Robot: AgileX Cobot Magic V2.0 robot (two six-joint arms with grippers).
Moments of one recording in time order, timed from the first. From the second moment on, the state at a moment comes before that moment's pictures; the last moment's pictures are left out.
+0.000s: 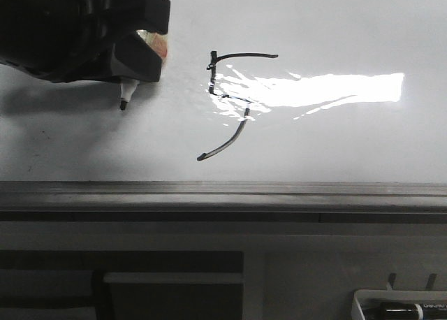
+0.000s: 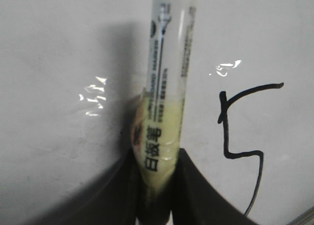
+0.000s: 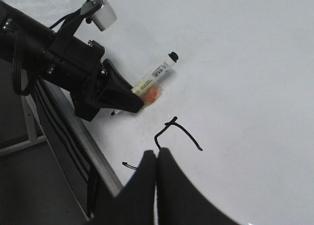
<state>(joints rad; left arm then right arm) -0.76 1.32 -0.68 -0.95 -0.14 0.59 0.73 0.70 -0.80 0.05 0.46 -0.32</state>
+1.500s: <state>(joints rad) -0.76 0.29 -0.35 -0.77 0.06 0.65 0.65 0.12 -0.34 0.02 0.34 -0.28</state>
